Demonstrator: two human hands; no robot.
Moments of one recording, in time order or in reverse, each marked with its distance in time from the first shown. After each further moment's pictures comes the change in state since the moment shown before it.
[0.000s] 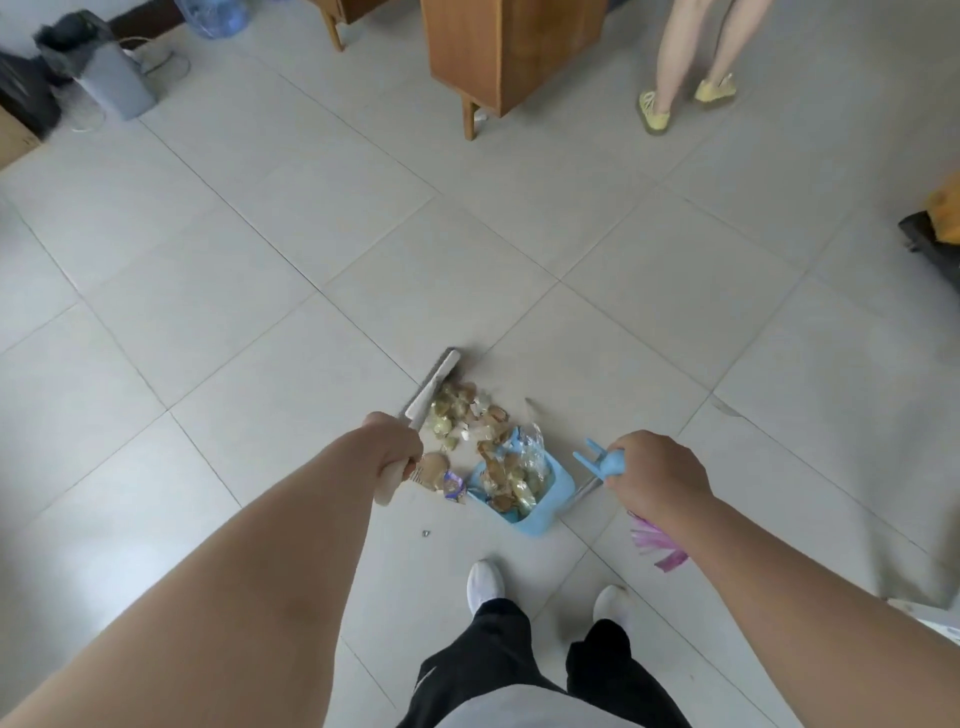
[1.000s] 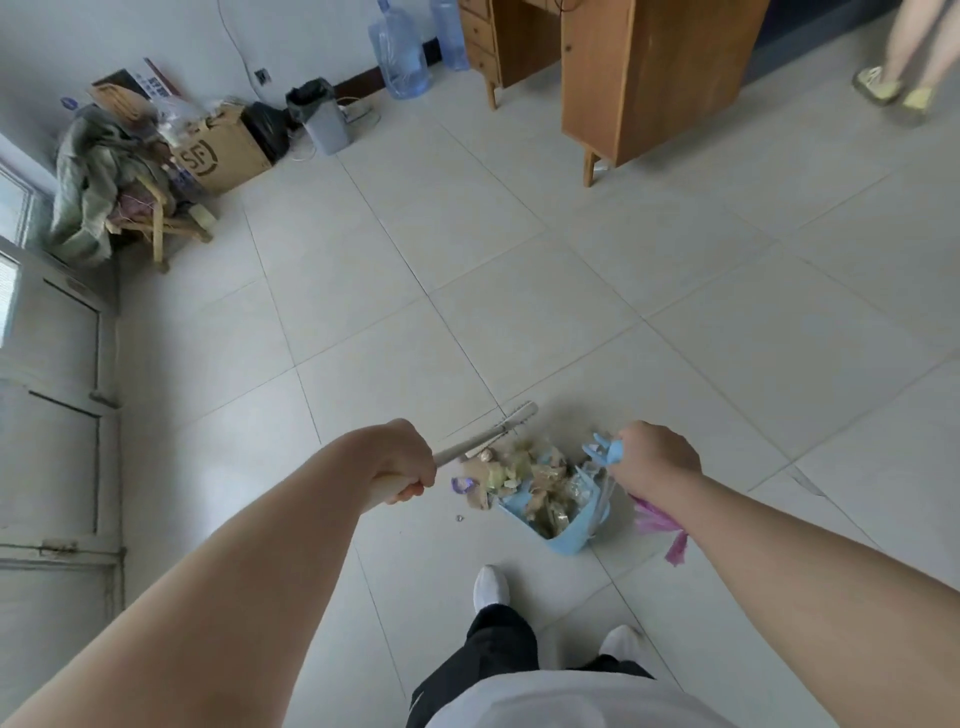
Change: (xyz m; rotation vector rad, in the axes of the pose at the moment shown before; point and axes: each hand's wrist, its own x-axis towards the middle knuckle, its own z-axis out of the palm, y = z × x) left_hand -0.154 -0.037 0.076 0.094 0.049 -0.063; right_hand -0.026 0.048 -0.024 -0.066 -0.024 -0.264
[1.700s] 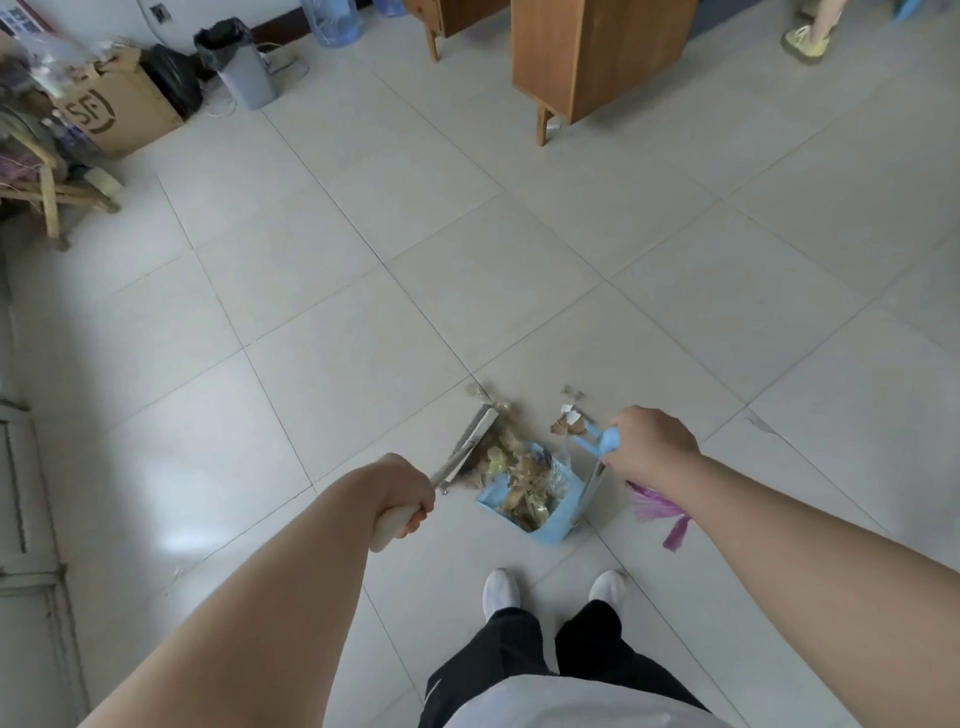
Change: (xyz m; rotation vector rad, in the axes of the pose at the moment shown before) left_hand 0.050 -0.074 0.039 -0.255 -0.157 -0.058; right_hand -0.028 -0.026 0.033 -0.043 -0.056 0.066
